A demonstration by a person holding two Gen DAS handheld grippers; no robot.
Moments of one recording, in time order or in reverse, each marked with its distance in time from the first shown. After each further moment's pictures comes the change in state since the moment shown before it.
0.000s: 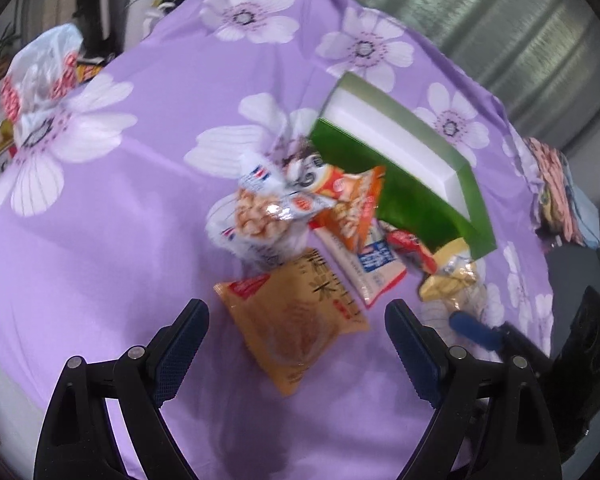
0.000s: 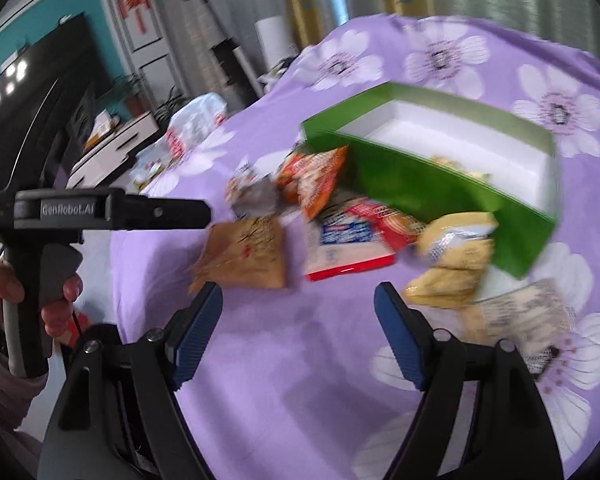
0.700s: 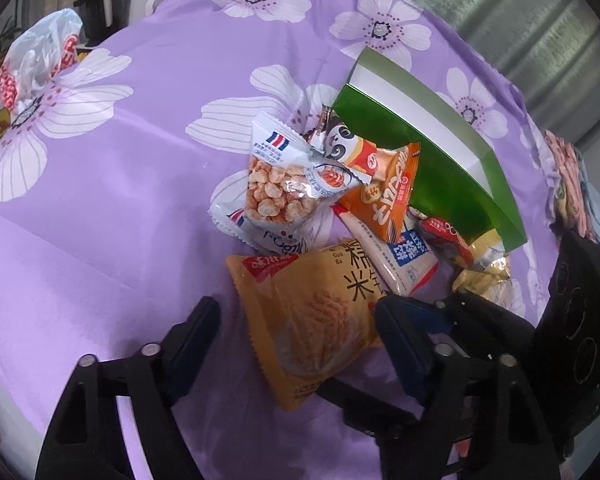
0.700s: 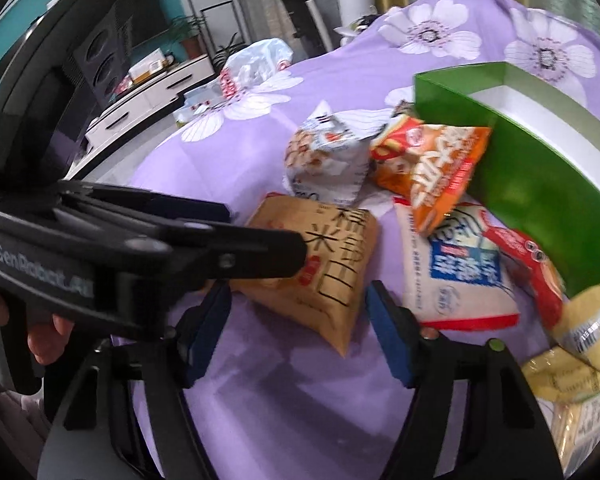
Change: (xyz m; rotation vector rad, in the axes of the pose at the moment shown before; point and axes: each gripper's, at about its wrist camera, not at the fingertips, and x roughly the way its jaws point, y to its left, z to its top) left arm 0.030 0.012 -0.004 0.001 0.045 0.018; right arm 0.082 0.025 0.020 -0.190 0.136 0.138
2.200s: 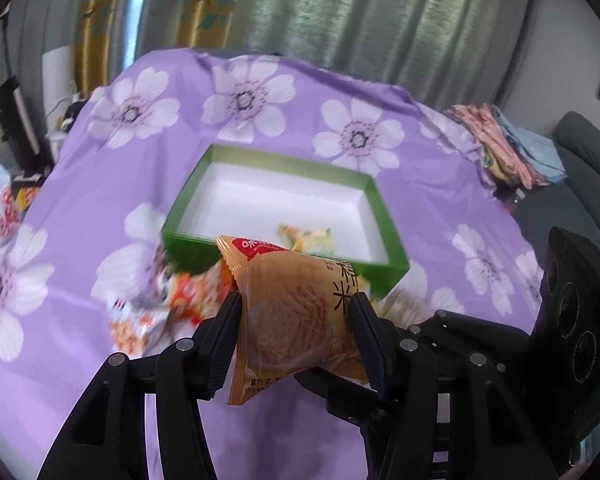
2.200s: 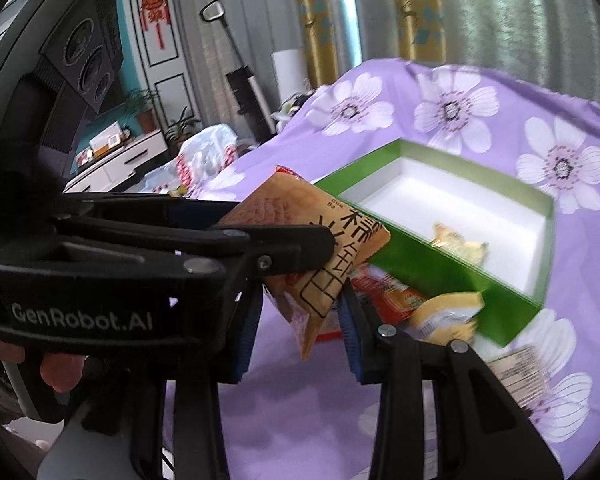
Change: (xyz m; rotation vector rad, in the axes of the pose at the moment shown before) left arm -0.050 -0.136 0.030 0.359 -0.203 -0.093; right arm -0.116 -0.021 -0.002 0.130 -0.277 -0.206
